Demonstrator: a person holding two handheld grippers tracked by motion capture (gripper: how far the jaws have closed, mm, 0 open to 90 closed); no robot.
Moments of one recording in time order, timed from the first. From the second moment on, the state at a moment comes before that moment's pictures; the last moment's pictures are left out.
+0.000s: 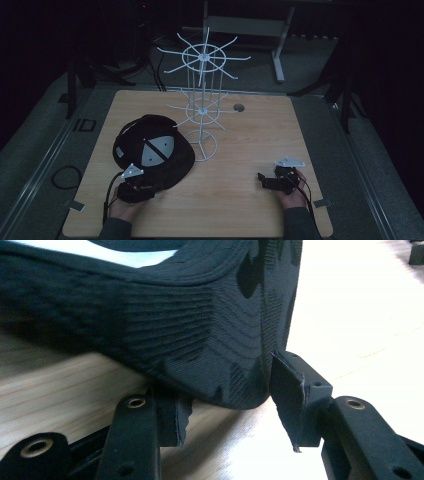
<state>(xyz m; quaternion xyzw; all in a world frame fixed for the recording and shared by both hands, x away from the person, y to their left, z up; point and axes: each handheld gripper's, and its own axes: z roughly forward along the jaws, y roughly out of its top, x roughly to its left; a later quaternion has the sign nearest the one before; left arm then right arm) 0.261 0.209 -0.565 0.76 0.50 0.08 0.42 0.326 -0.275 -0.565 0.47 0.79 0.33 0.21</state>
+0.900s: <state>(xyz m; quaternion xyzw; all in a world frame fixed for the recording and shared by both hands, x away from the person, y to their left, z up) 0.278 0.175 -0.552 0.73 0.49 0.06 0.47 0.326 -0.275 -0.565 0.47 0.79 0.33 0.21</state>
